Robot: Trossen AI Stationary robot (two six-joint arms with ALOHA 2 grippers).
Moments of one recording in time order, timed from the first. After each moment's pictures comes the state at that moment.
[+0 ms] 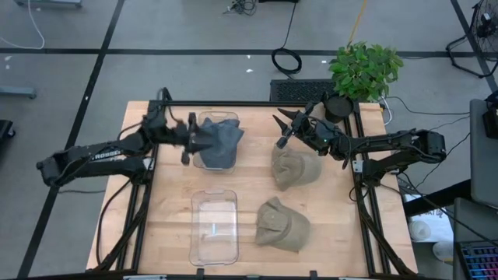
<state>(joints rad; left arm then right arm) 0.55 0.86 0.36 0.44 0.63 0.15 -0.20 1.30 0.64 0.73 0.47 -0.22</state>
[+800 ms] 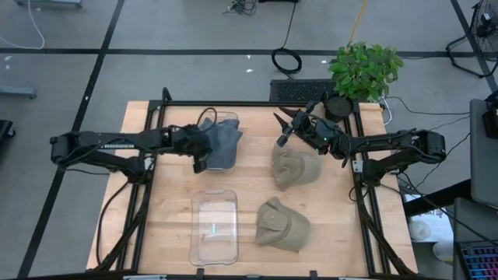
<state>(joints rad) 0.25 1.11 0.65 -0.39 -0.07 0.04 -0.22 1.30 0.64 0.73 0.47 -0.22</state>
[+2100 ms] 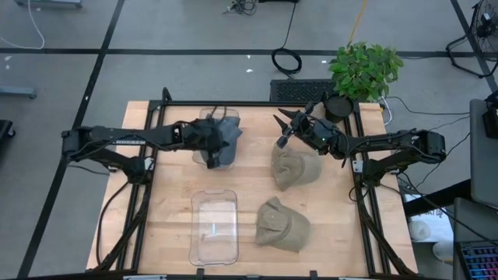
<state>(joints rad) 0.24 1.27 0.78 -0.19 -0.04 0.19 -0.22 1.30 0.64 0.68 0.47 -0.20</state>
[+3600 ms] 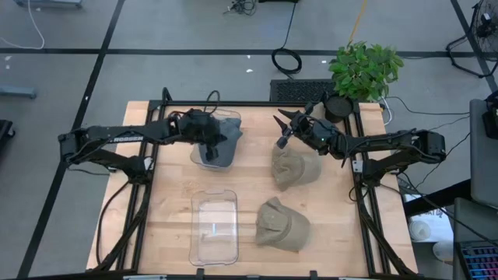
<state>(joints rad) 0.35 1.24 0.78 -0.18 0.08 0.10 -0.22 1.30 0.64 0.66 0.47 -0.19</state>
